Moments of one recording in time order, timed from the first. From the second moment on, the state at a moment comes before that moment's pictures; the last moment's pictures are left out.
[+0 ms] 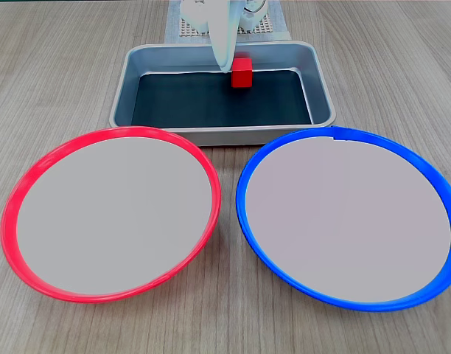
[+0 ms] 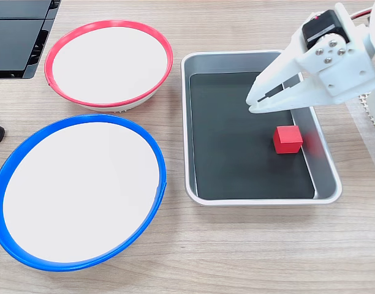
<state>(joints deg) 4.1 189.3 173.1 57.7 12.1</state>
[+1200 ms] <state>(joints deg) 6.0 165.2 139.8 84.9 -29.3</state>
